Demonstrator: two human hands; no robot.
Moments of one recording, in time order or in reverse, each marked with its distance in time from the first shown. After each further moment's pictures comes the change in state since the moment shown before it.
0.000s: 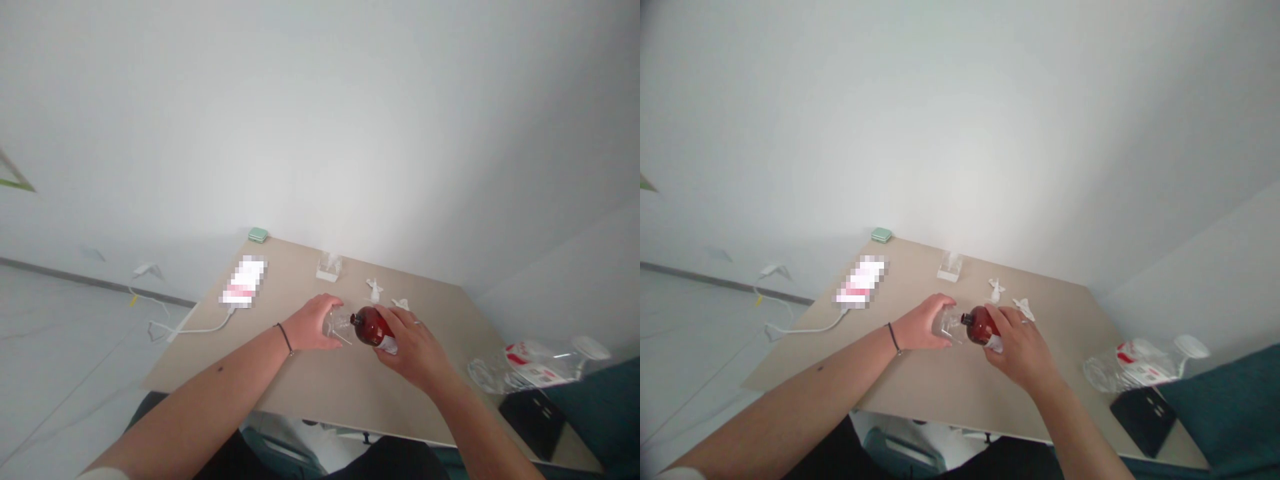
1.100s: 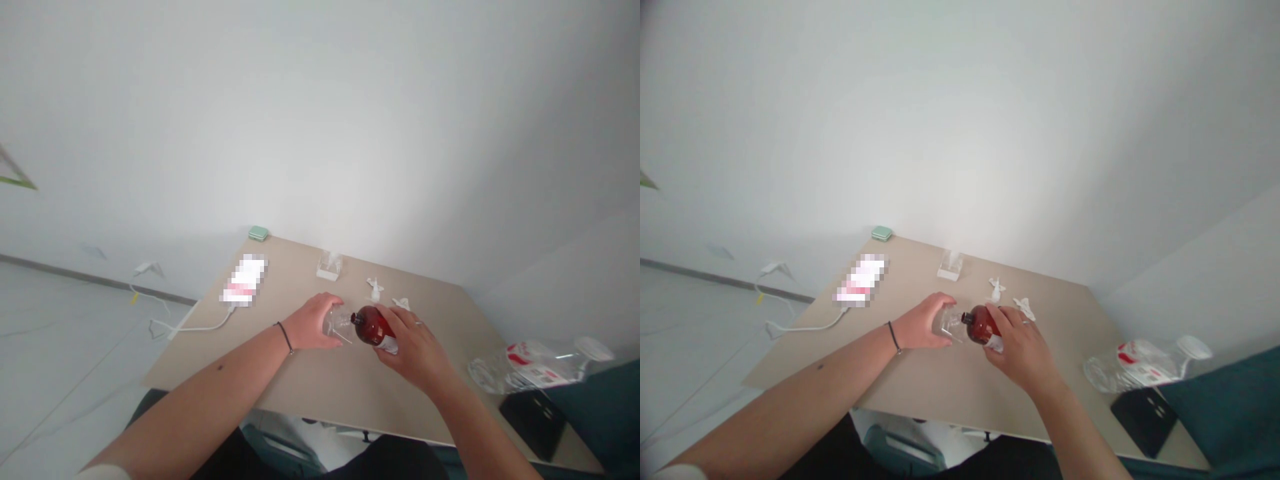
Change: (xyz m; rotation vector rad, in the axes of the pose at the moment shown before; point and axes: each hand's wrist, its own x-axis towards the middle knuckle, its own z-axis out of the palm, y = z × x) left_hand 0.000 0.001 0.000 0.005 0.000 -0.021; right_hand -0.001 0.001 0.002 -0.027 0.026 -0.011
